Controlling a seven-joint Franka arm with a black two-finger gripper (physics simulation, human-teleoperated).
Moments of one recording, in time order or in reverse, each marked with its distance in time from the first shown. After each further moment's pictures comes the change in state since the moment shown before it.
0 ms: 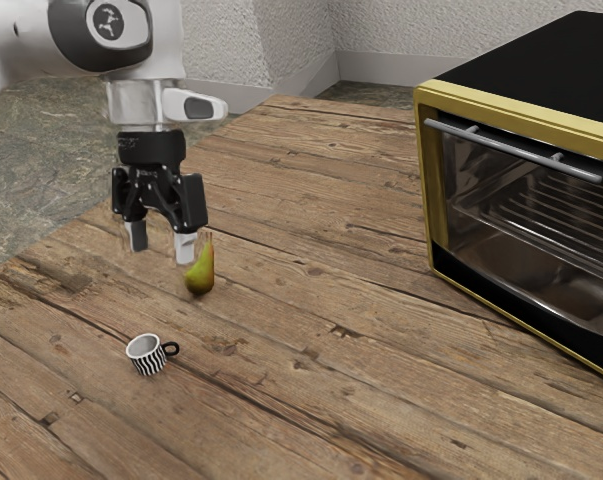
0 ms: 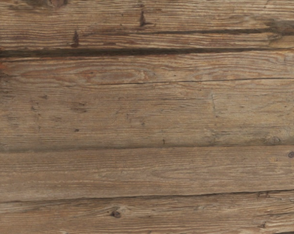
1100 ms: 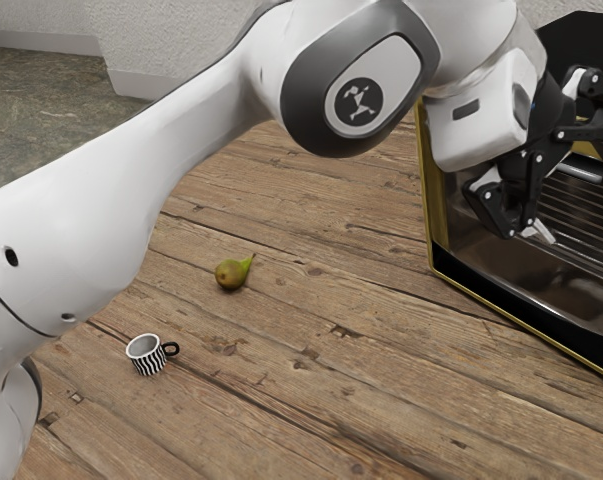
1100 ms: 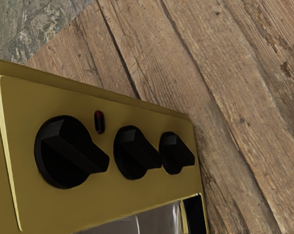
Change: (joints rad) arm -0.175 0.254 -0.693 0.175 0.305 0.908 1.385
